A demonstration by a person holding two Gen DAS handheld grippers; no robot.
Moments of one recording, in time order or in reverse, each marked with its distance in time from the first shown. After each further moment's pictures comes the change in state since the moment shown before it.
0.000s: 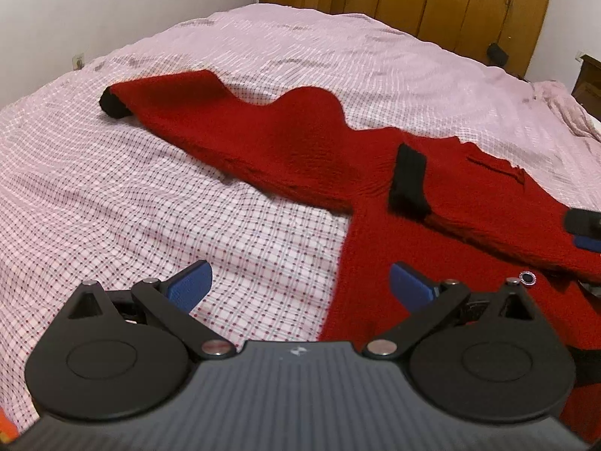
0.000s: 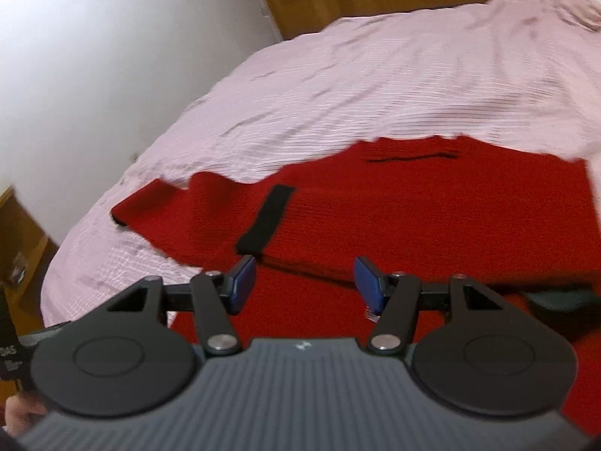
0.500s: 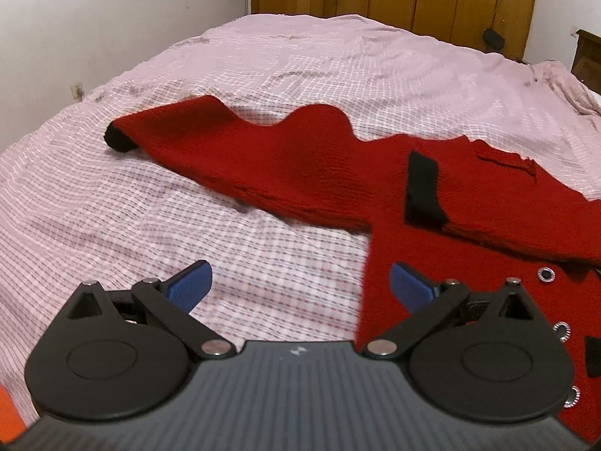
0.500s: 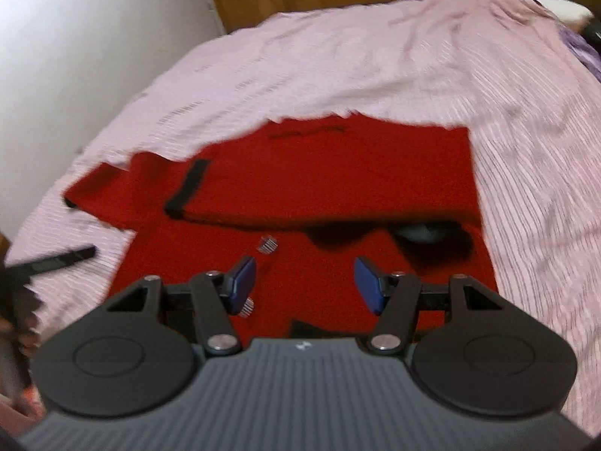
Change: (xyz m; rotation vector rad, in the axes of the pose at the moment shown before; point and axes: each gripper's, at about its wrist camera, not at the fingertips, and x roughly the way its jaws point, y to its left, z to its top) left arm 0.003 0.008 0.020 0.093 -0.011 0.048; right arm -0.051 -0.051 -0.052 0.021 0.031 -0.207
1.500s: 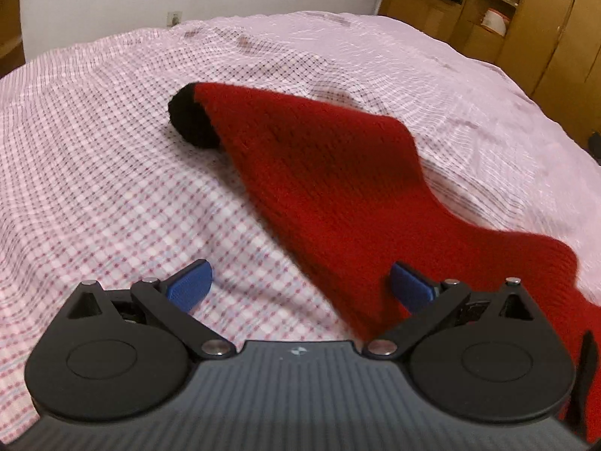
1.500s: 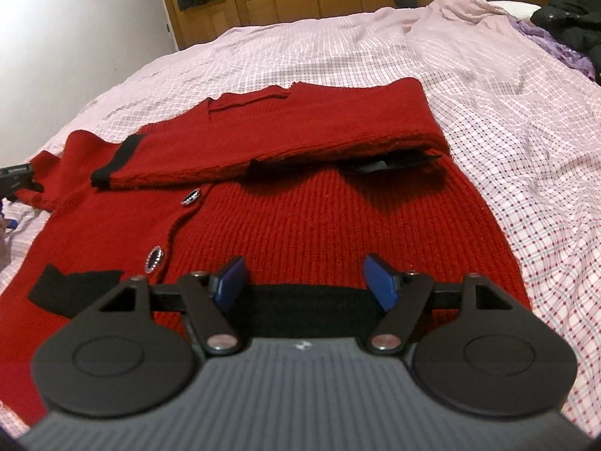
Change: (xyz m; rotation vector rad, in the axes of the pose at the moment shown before) left arm 0.164 0.133 0.070 -0.413 0.001 0.169; right arm 0.043 -0.013 -0.061 0.010 -0.126 -0.121
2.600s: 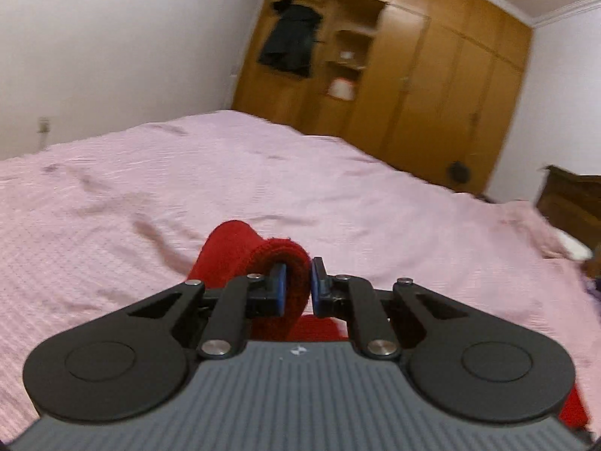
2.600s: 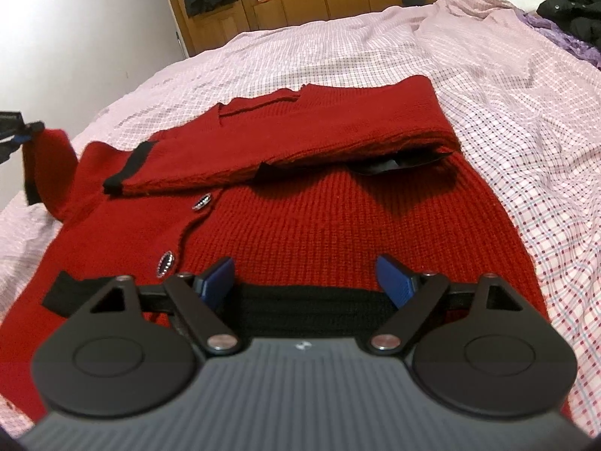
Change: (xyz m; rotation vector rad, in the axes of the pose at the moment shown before) left arm -0.122 -0.080 0.001 0.183 -0.301 -0.478; right arm -0.003 -0.008 -0.001 0.041 -0.006 0.065
